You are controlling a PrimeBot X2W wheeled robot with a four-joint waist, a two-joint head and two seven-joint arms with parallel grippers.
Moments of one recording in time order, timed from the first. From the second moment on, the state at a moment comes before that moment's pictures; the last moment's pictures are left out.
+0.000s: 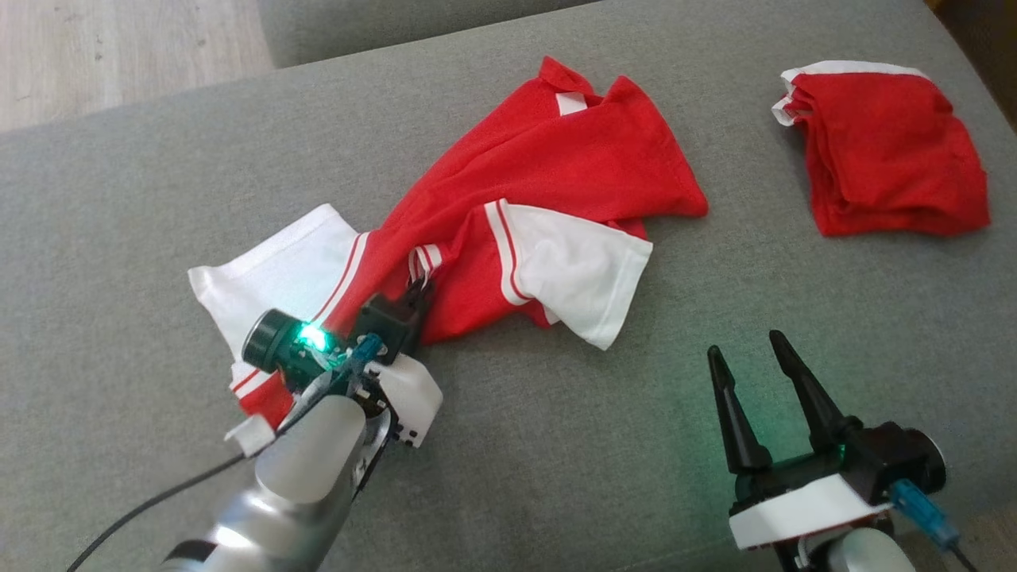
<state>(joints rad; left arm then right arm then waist) -0.63 0.12 -0.79 0.85 -0.33 0.06 -0.12 0.04 -0.07 0.17 0.14 0.11 0.13 -0.26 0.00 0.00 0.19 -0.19</state>
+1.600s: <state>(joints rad) -0.43 0.36 -0.75 0.17 -0.31 0.18 -0.04 0.10 -0.08 0.17 0.14 0.11 0.13 -0.26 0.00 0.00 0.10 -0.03</state>
